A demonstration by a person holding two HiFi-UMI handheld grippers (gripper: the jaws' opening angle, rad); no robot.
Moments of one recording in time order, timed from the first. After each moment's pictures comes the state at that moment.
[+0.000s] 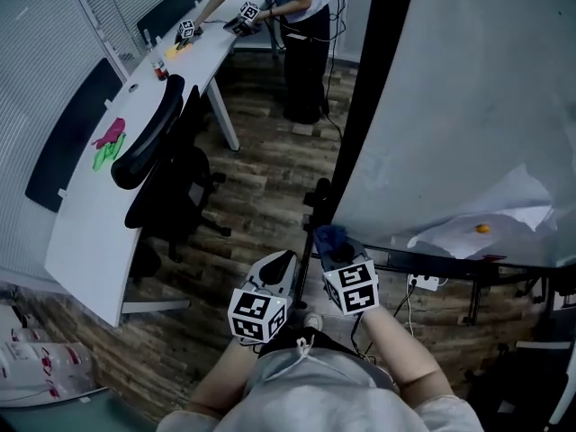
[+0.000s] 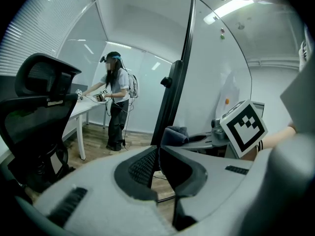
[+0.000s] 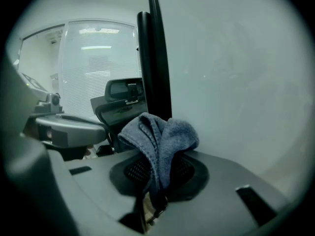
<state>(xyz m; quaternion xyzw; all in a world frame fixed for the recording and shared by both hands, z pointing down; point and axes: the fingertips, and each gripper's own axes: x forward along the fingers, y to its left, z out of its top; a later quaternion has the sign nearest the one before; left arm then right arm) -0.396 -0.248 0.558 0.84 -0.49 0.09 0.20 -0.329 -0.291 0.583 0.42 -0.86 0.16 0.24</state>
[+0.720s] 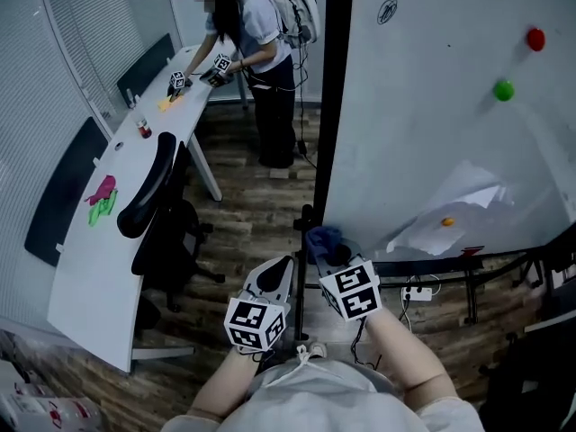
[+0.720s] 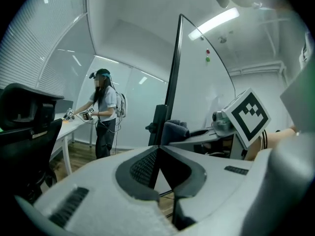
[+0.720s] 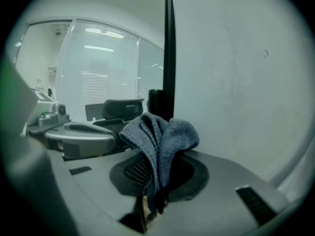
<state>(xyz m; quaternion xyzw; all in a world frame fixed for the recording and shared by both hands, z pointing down) -0.388 -0.267 0.461 0.89 -0.44 0.03 0.13 -0.325 -0.299 0.463 0.47 -0.85 0.08 0.22</state>
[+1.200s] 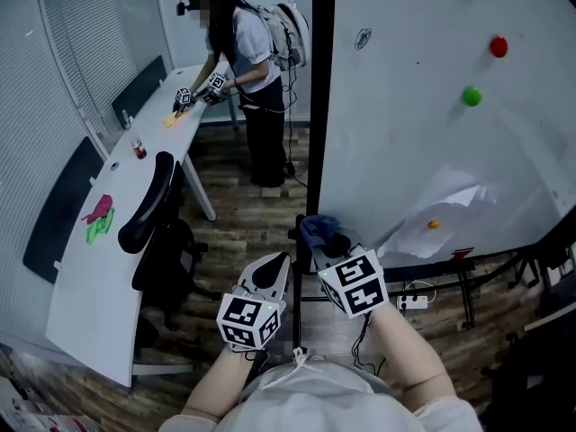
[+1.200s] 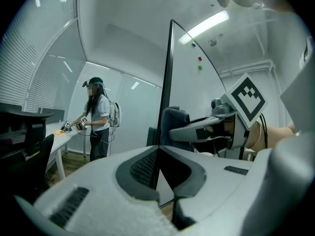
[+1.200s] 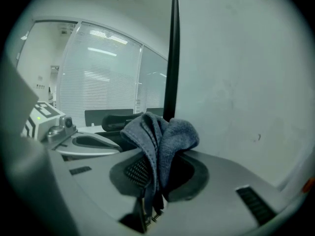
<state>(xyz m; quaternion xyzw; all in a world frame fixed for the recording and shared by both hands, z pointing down) -0.384 -0.274 0.409 0.91 -0.41 0.02 0.08 -0.326 -0.302 0.382 0.48 -0.85 0.04 0.19</state>
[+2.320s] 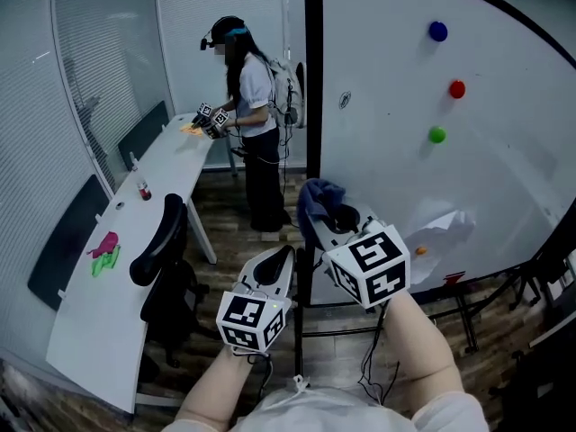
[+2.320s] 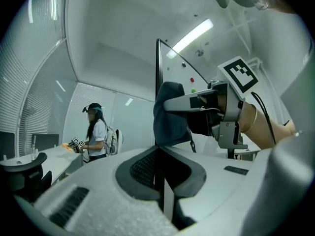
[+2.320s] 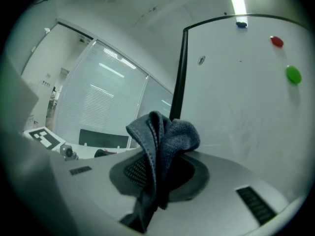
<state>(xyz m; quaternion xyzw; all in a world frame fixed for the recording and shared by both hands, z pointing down) -0.374 -0.288 0.282 0.92 -0.40 -0.03 -0.01 -0.331 -0.308 0.188 0.49 -0.86 -0.09 0.08</state>
